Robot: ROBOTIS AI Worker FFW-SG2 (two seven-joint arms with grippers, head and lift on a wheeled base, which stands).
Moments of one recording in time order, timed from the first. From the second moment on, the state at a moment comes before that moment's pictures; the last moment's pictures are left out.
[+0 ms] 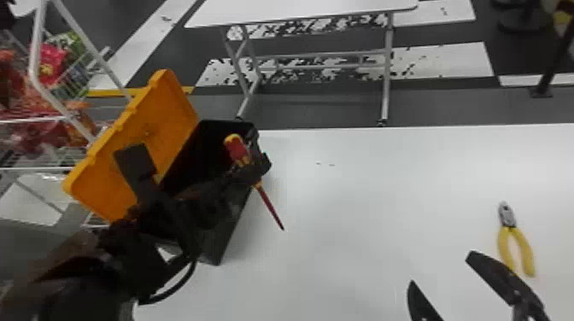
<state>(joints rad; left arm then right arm) 0.43 0.14 0.42 -2.38 0.74 0.94 -0.23 0.85 -0.09 0.16 -2.06 -0.04 -0.21 0.44</state>
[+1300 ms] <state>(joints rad) 0.31 0.20 0.34 -2.03 0.11 0.44 -0.18 0.87 -0.09 0.15 -2.05 -0.04 -0.23 0.44</state>
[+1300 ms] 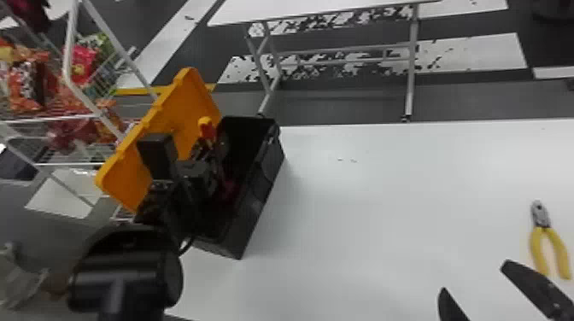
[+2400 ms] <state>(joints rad) 0.43 0.09 0.30 -2.13 0.17 0.33 -0.17 0.89 -0.07 0.11 -2.05 -0.07 -0.28 0.44</state>
